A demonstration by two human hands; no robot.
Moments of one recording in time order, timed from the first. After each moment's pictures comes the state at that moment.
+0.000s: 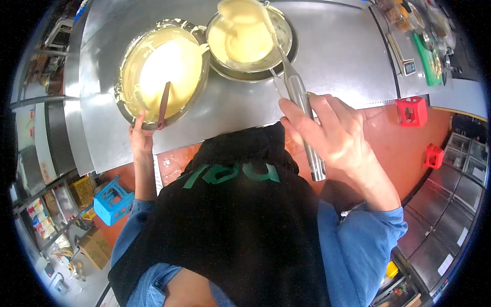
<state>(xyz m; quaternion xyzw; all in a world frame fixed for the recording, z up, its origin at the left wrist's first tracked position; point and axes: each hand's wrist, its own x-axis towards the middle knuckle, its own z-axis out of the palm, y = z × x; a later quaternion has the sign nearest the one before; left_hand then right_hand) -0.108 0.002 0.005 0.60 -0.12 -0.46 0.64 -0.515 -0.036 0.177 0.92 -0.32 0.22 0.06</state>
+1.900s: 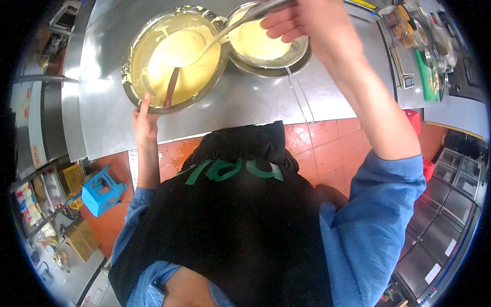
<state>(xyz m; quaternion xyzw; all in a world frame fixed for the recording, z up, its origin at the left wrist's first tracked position) -0.107 0.004 -0.002 0.60 -0.14 -0.46 0.64 -0.413 -0.123 0.224 0.53 -0.54 0.41 -0.50</state>
